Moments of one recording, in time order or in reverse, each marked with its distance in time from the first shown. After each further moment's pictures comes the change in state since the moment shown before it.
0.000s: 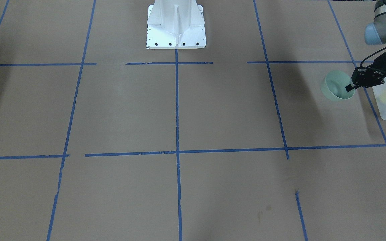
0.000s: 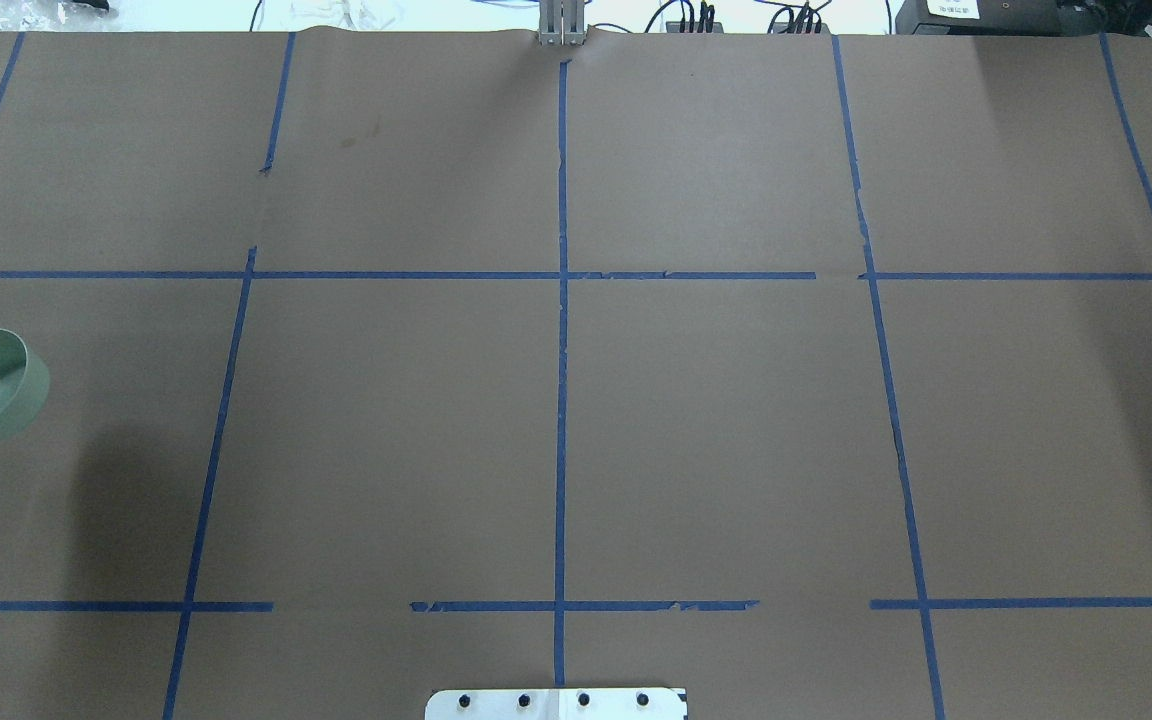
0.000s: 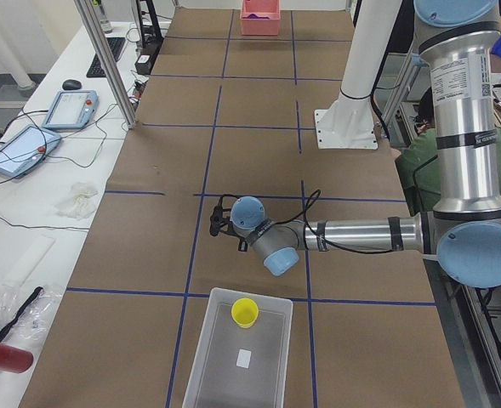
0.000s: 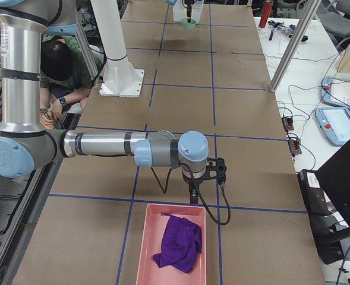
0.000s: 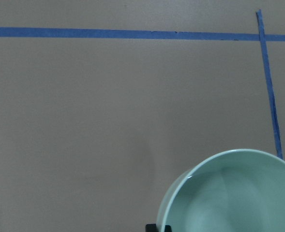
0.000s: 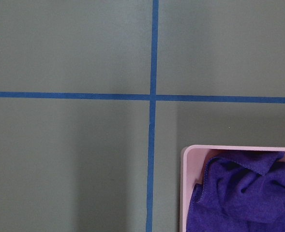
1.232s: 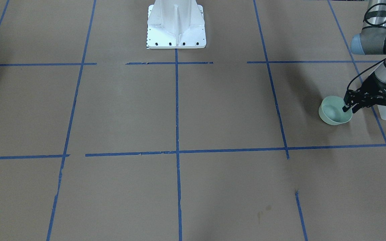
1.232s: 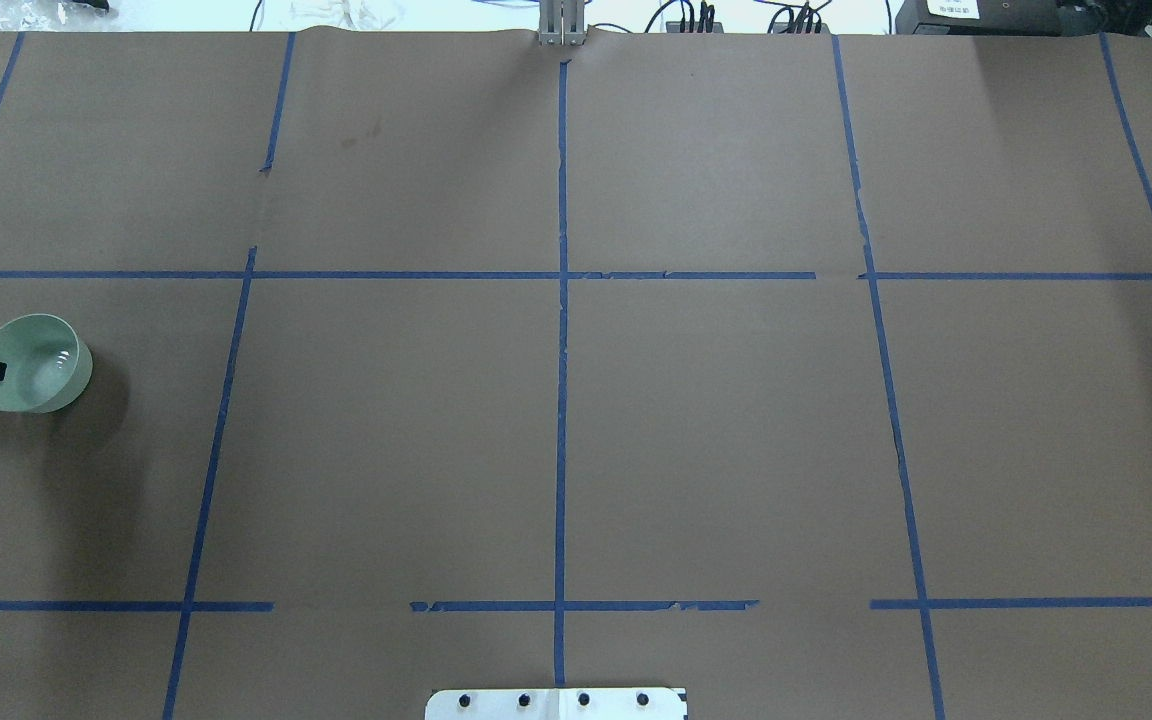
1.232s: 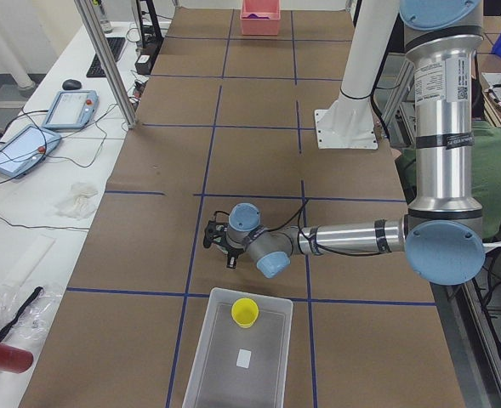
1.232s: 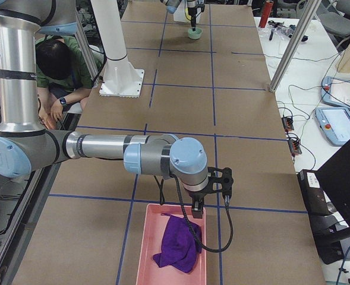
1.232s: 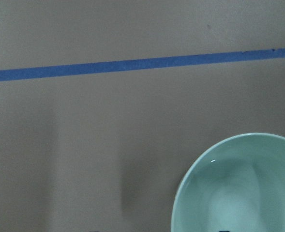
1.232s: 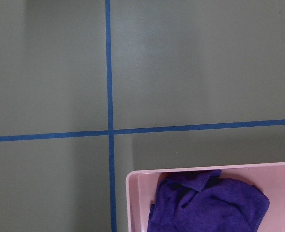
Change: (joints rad) left arm 0.155 -0.072 0.133 -0.019 0.343 -0.024; right arm 0.197 0.058 -0.014 -0.060 0.018 -0.034
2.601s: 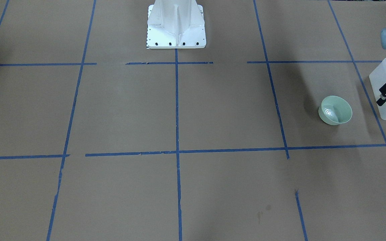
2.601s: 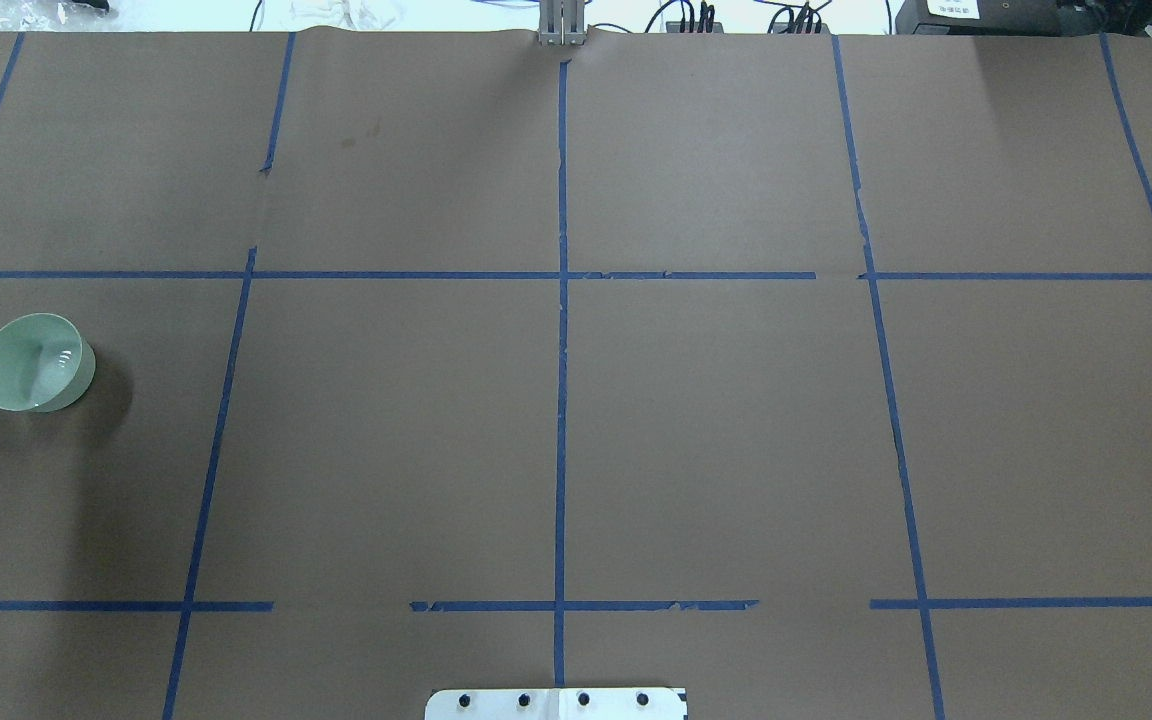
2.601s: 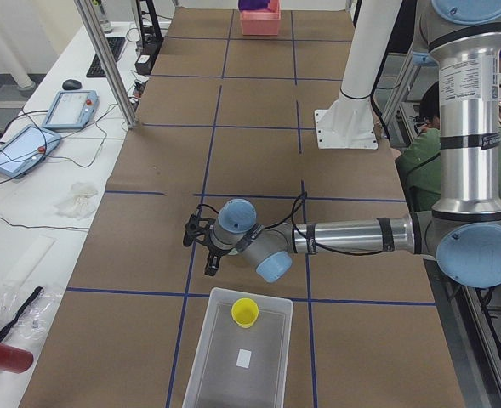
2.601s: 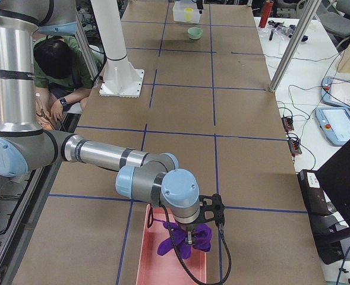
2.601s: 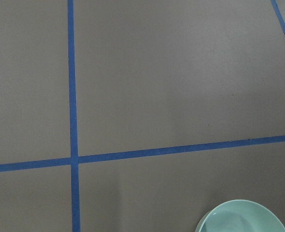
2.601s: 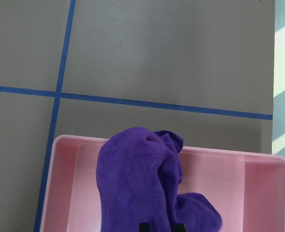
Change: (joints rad) left arm -0.249 0.011 -0.079 0.070 -0.086 0.162; right arm 0.071 0.005 -0.200 0.085 -0.098 -0.312
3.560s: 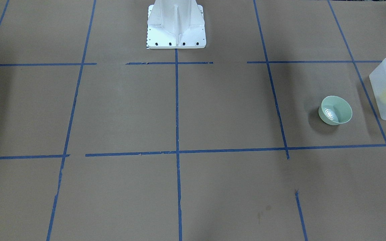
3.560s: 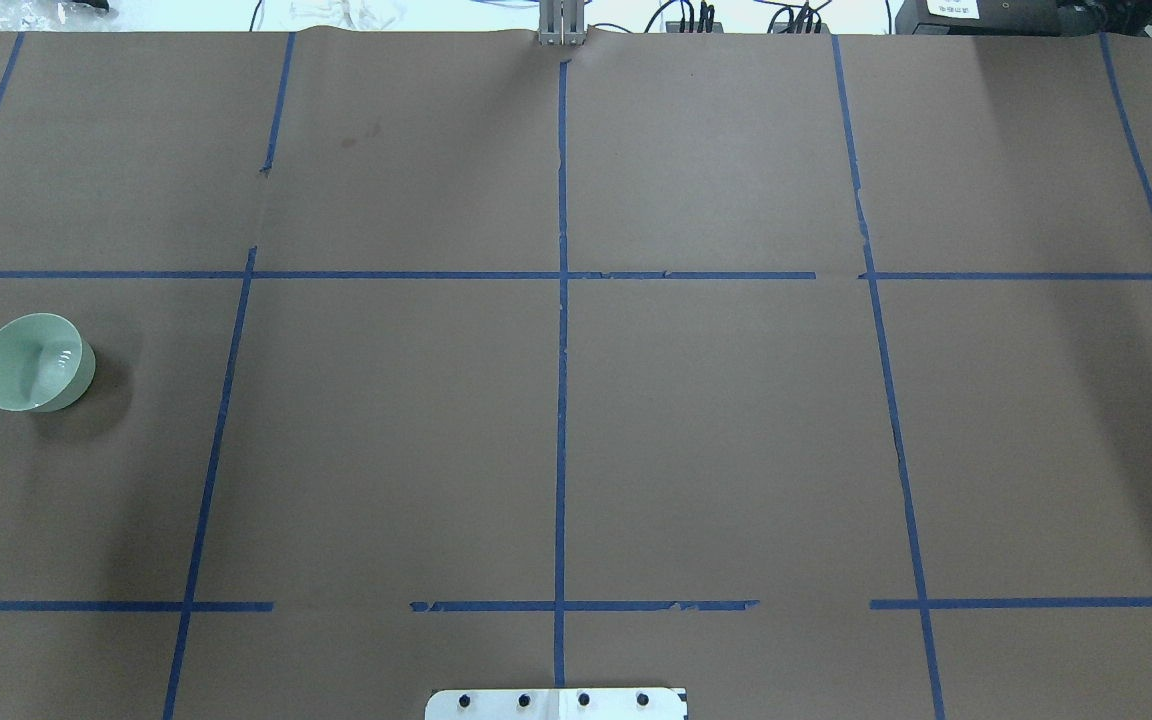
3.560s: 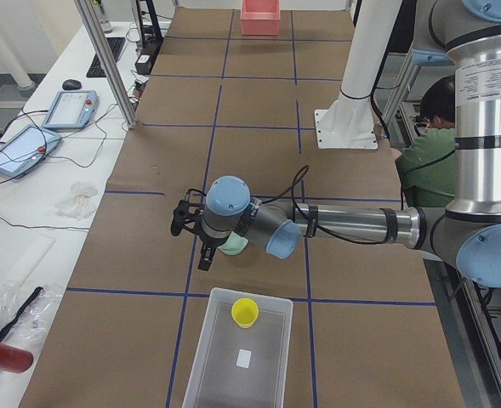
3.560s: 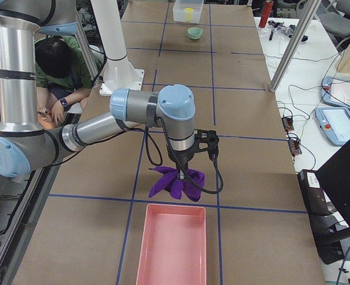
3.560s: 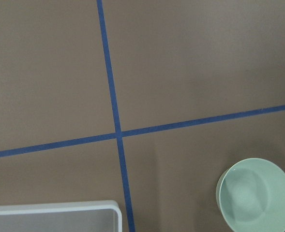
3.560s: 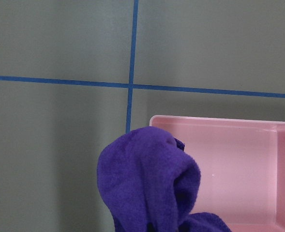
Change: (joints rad) left arm -0.183 -0.004 -0.178 0.354 -0.125 0.226; right arm -0.034 -0.008 0.492 -0.554 -0.025 0.032
